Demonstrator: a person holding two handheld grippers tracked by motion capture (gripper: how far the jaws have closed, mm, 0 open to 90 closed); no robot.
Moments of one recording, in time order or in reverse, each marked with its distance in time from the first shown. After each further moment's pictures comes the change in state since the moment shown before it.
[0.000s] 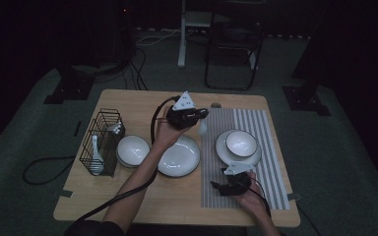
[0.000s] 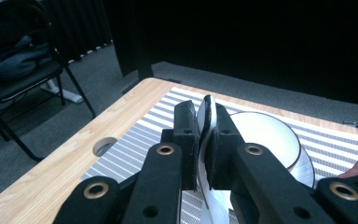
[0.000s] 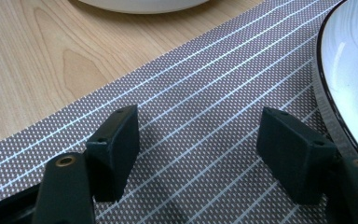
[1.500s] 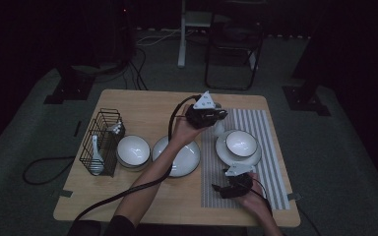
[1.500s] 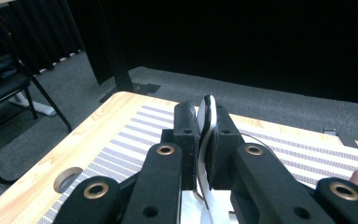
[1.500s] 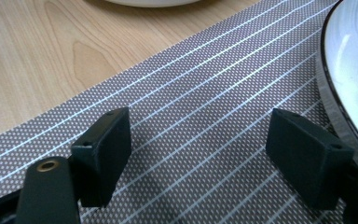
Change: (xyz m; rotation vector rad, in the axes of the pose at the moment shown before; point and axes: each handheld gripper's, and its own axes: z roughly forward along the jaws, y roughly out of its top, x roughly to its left) left arm -0.018 0.021 0.045 0.002 -0.090 0.043; right arm 0.001 -0.002 -0.006 0.011 0.019 -0.009
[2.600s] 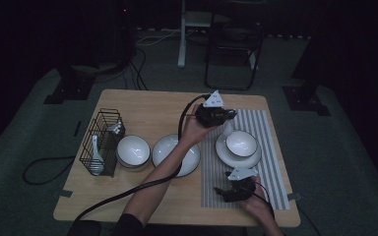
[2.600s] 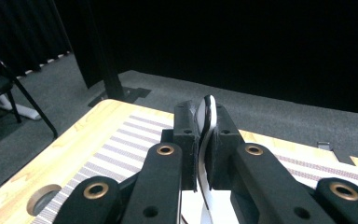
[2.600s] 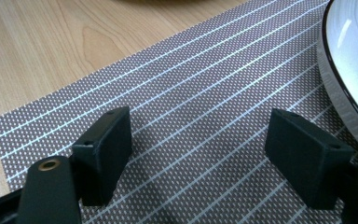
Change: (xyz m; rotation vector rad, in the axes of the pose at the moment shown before) left arm -0.003 0.008 0.028 -0.015 -0.036 -0.024; right arm 0.004 -0.010 -0.007 -0.008 -0.003 -0.019
